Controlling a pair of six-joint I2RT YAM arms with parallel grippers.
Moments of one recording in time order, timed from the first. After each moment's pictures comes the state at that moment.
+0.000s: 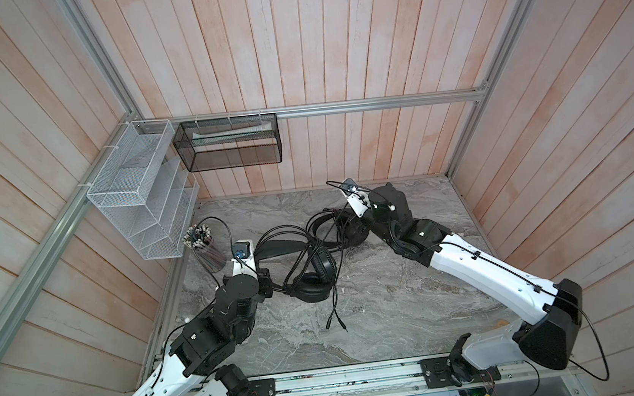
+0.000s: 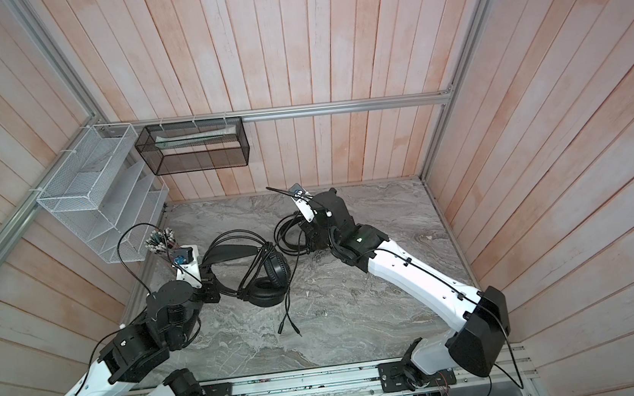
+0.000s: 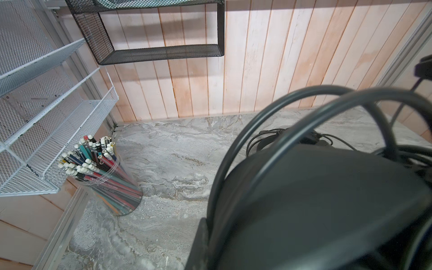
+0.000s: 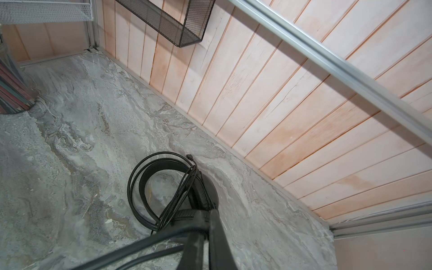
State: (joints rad) left arm -0.81 0.68 0.83 -0.52 -0.67 -0.23; right arm 0.74 1.43 1.33 -0.29 0.33 -0.25
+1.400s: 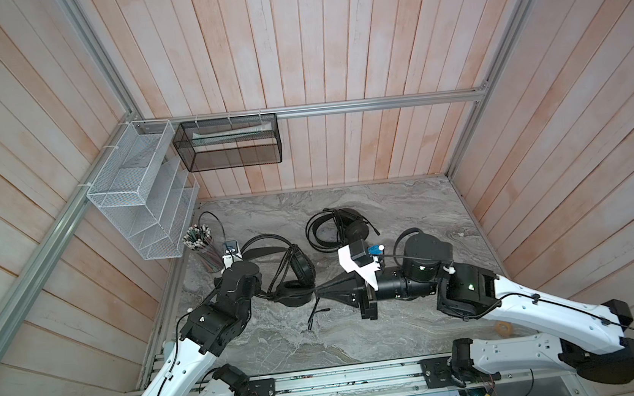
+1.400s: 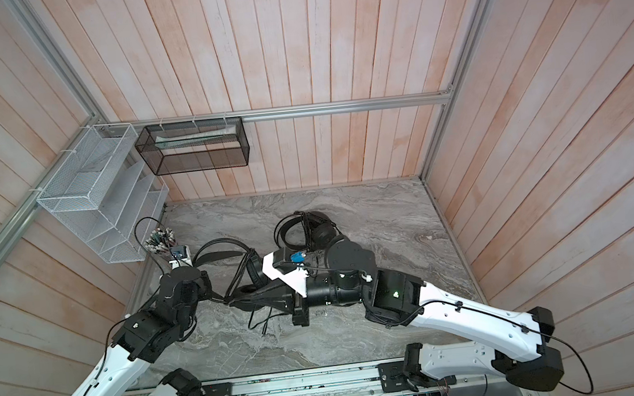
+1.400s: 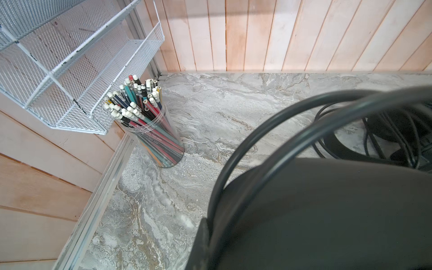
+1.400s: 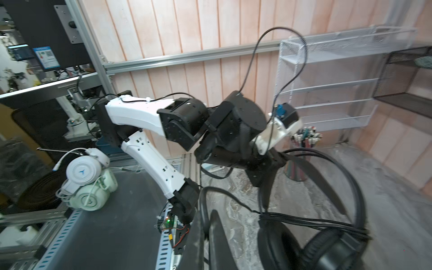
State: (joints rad) left arm -0.54 0.79 0.81 -0.67 -0.64 -0.33; right arm 1.25 1.11 1.18 -0.17 -0.39 0.11
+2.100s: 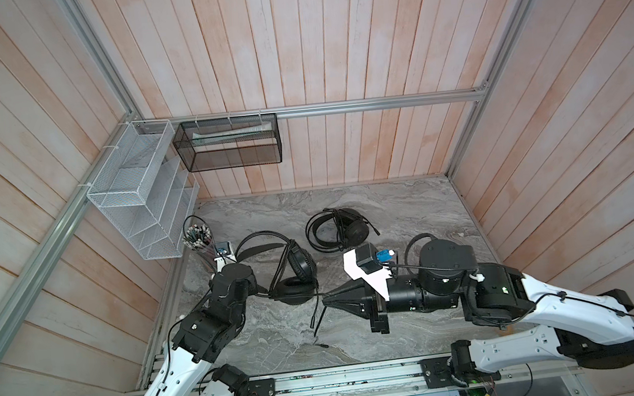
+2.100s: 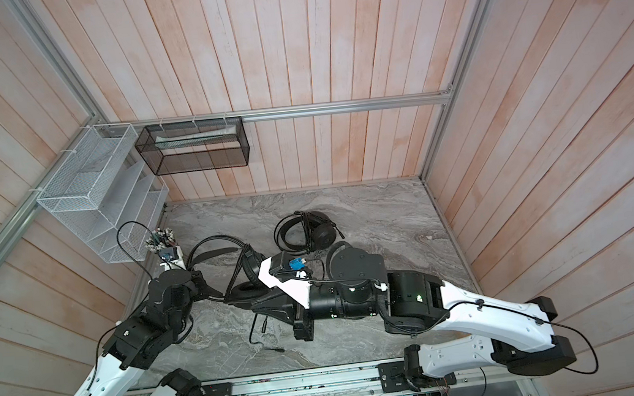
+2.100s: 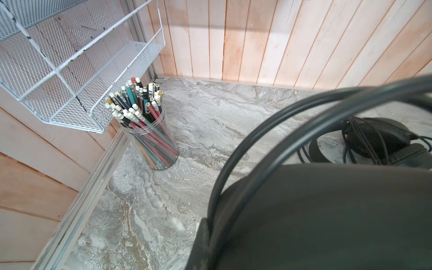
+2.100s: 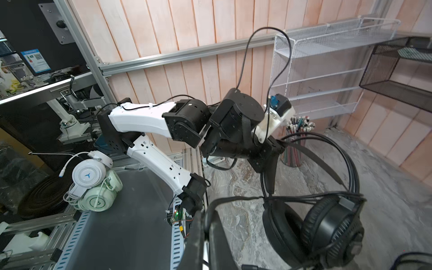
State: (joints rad) left arm -0.53 0.74 0.81 -0.65 -0.60 -0.35; right arm 1.39 1.07 1.41 -0.51 -0.10 0.14
